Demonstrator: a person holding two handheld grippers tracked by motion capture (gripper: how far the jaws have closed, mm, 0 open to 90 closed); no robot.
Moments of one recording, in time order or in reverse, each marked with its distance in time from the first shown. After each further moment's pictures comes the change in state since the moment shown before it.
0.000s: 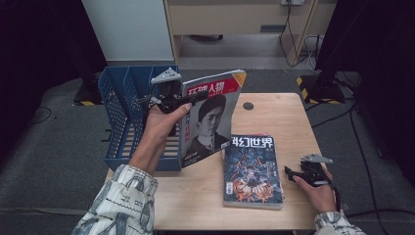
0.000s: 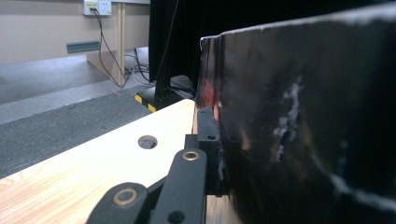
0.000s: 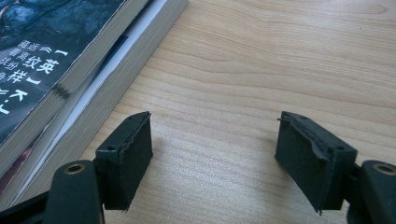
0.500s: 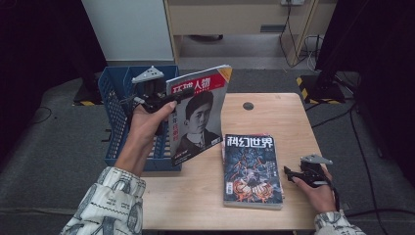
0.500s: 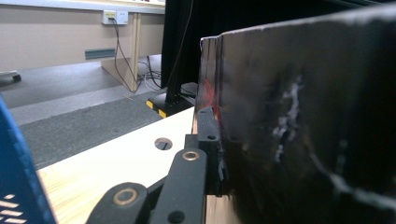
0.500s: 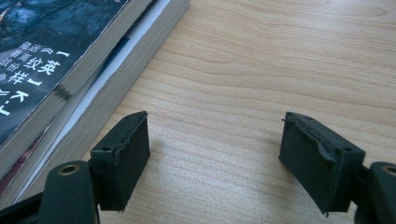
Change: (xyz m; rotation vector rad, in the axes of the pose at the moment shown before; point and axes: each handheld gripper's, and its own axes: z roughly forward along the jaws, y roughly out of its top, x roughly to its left) left arm 0.014 0.002 -0.032 -0.033 0.043 -0.013; right arm 0.001 -0.002 0.001 -0.018 -0.001 -0.001
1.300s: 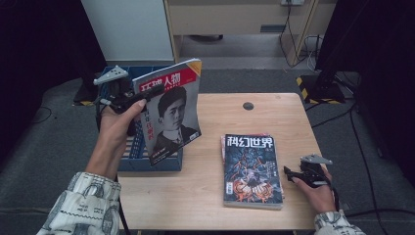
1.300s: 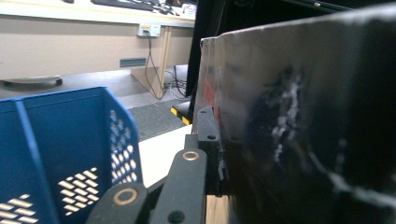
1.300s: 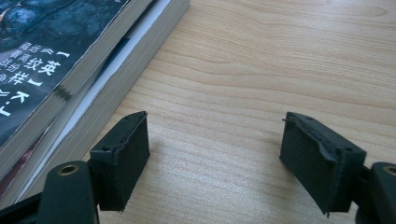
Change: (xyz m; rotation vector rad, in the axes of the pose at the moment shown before) left arm 0.033 0.000 -0.061 -0.051 0.099 -0.025; right arm 0.001 0.000 0.000 0.000 -0.002 0.003
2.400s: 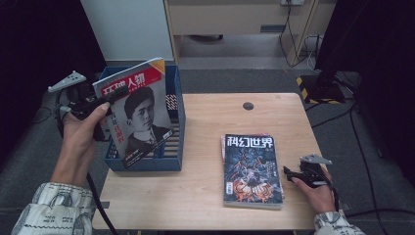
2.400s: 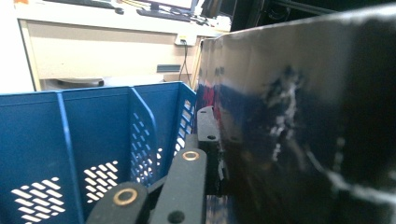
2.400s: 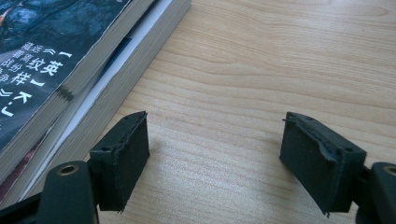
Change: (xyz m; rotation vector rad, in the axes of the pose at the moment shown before) left arm 0.043 -0.007 -0.069 -0.042 0.124 -0.028; right arm 0.001 0.000 0.000 0.001 -0.001 -0.004
